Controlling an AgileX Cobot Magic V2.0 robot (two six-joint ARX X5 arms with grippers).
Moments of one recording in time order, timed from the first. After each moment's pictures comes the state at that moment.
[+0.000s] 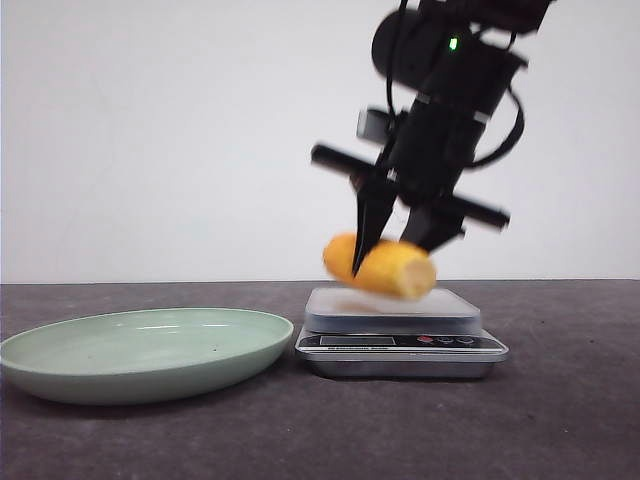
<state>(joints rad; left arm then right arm) -0.57 0.60 1.45 -1.22 -0.02 -0.24 0.55 1.71 1.25 -0.47 -0.13 0.49</state>
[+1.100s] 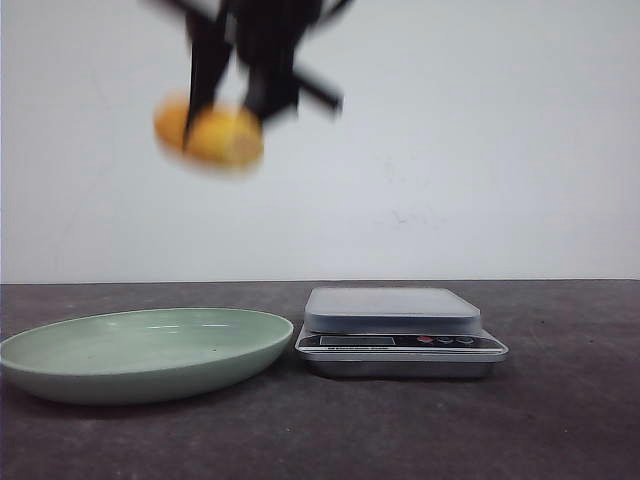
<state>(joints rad) -0.57 0.60 1.45 -1.18 -0.02 -0.22 0.81 1.94 1.70 -0.63 -0.14 0.46</state>
